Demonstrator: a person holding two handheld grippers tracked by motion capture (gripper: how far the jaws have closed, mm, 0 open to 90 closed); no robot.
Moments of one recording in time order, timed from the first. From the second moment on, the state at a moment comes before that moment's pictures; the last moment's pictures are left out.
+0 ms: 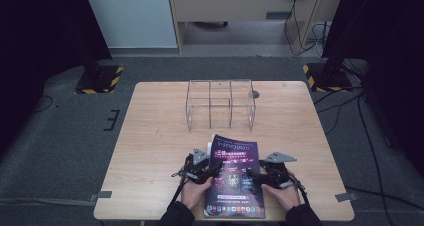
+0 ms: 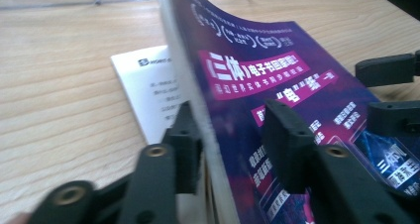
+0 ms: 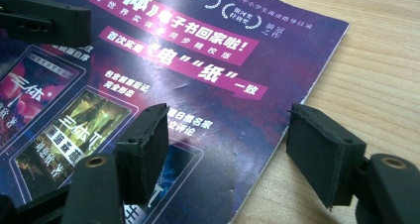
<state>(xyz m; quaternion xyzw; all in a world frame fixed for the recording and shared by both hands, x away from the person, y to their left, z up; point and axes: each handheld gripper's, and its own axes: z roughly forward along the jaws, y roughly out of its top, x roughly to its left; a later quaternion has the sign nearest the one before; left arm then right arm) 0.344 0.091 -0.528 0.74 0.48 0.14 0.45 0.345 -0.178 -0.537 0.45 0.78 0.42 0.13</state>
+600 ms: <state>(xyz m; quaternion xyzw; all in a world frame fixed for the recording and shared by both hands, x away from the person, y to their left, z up) 0.337 0.097 -0.505 0.74 0.46 0.12 0.47 0.346 -0.182 -0.532 0.46 0.77 0.43 0.10</state>
